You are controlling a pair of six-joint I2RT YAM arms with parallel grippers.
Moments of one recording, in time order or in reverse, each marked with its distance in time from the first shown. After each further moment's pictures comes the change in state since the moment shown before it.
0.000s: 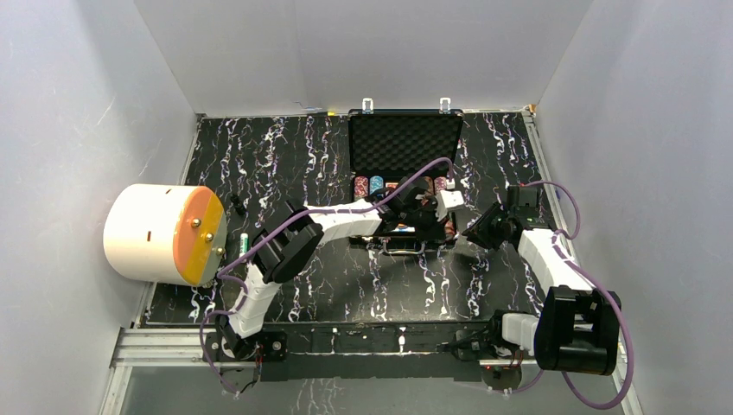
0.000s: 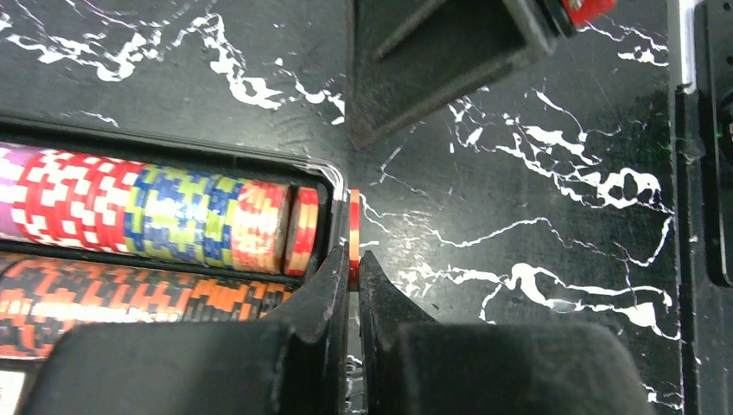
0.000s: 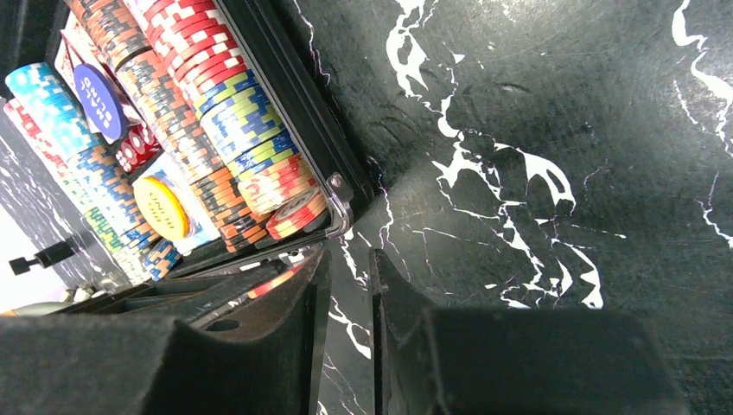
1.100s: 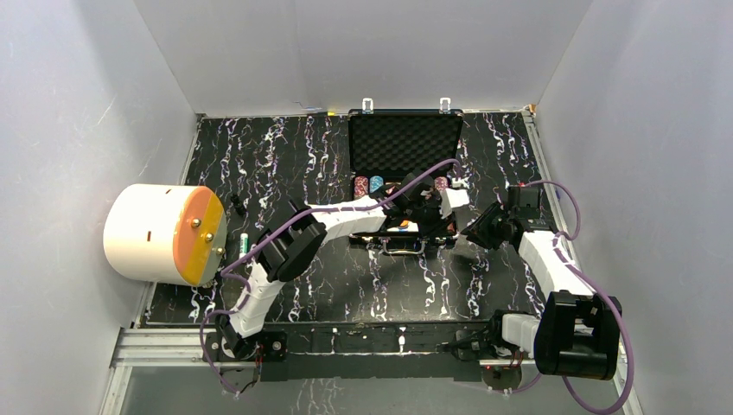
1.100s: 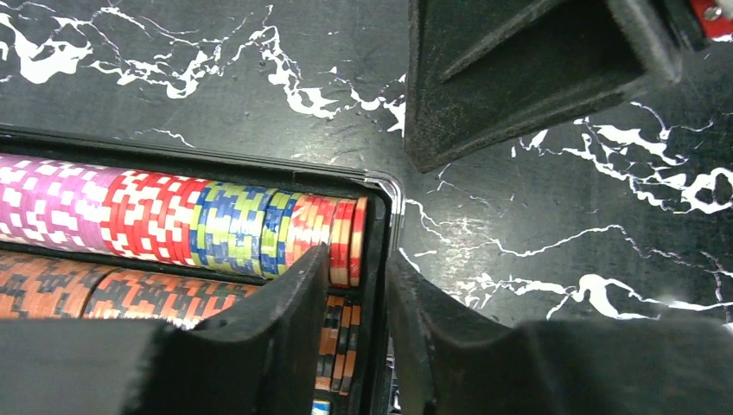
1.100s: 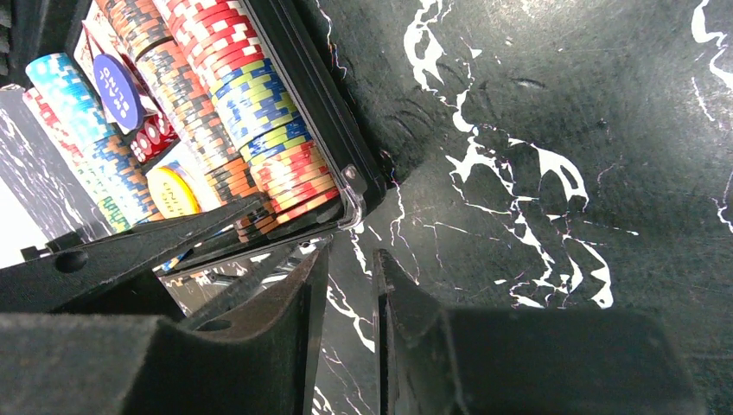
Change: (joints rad) left arm -0.002 0.038 0.099 -0.059 -0.110 0.118; right arm 0.000 -0.029 -0.005 0.000 -0.020 -0.001
